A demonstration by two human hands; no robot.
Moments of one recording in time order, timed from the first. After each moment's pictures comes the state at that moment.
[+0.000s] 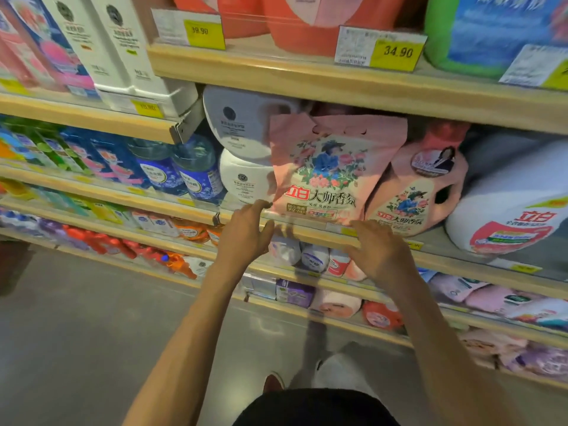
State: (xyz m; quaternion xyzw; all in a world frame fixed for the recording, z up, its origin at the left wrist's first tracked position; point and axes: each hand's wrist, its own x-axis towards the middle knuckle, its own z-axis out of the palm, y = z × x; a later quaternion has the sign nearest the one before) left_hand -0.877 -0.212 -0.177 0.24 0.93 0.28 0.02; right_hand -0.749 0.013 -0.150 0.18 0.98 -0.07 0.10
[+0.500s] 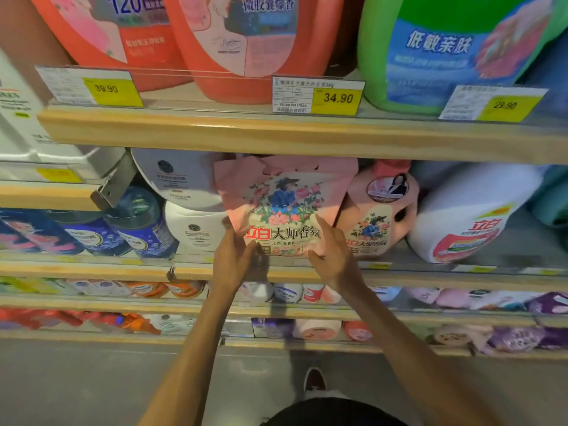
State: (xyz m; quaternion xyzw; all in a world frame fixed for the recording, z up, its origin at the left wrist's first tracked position) left_hand -0.946 -0.141 -0.243 0.19 0.86 0.46 0.06; right_hand -0.807 0.049 -0.231 0.17 0.91 -0.33 -0.19
